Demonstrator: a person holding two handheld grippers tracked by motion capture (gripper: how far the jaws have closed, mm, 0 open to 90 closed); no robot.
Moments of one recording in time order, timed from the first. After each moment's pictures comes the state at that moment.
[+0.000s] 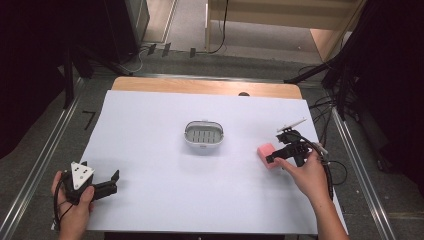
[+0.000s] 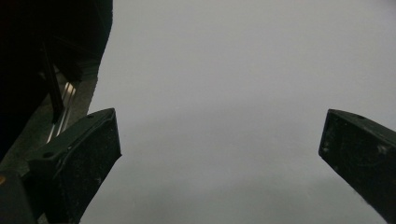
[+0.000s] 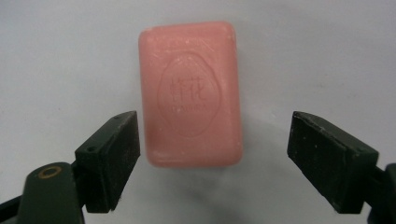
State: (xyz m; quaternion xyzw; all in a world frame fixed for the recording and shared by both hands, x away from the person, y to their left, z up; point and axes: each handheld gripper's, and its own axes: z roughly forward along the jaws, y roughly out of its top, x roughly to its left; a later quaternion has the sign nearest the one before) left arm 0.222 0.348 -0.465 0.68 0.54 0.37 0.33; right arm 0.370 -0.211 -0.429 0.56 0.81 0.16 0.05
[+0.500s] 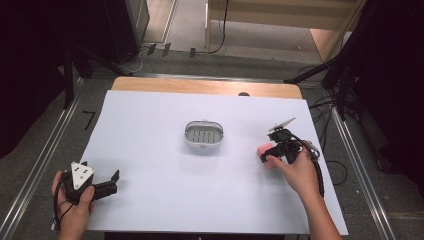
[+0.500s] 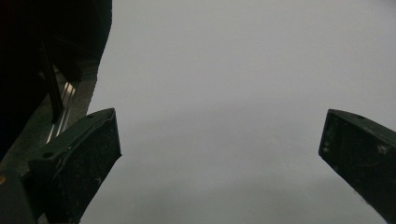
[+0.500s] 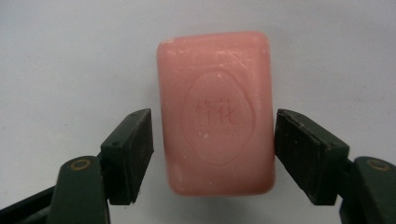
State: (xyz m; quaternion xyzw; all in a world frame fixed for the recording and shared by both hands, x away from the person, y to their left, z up) left arm 0.222 0.348 -0.465 0.68 0.54 0.37 0.33; right arm 0.380 -0.191 -0.438 0.57 0.81 0.14 0.04
